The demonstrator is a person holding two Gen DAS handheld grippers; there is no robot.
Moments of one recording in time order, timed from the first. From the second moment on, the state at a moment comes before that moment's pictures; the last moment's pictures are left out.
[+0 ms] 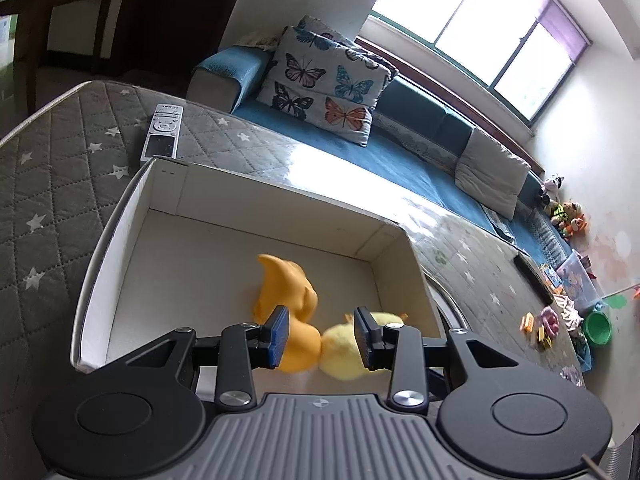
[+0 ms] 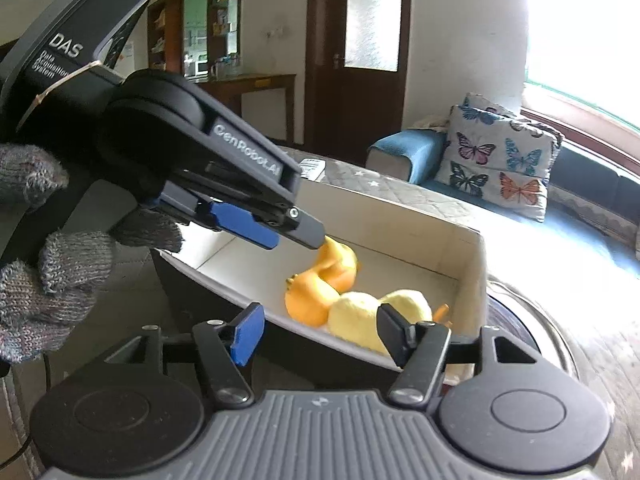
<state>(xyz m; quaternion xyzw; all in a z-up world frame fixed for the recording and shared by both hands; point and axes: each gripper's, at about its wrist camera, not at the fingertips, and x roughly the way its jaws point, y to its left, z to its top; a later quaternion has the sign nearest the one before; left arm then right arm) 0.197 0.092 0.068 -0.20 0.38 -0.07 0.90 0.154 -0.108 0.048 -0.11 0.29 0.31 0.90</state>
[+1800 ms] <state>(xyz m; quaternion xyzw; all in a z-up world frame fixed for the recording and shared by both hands) 0.101 -0.016 0.031 -0.13 0.44 -0.14 0.88 0.030 -0.217 0.025 -0.07 0.30 0.20 0.93</state>
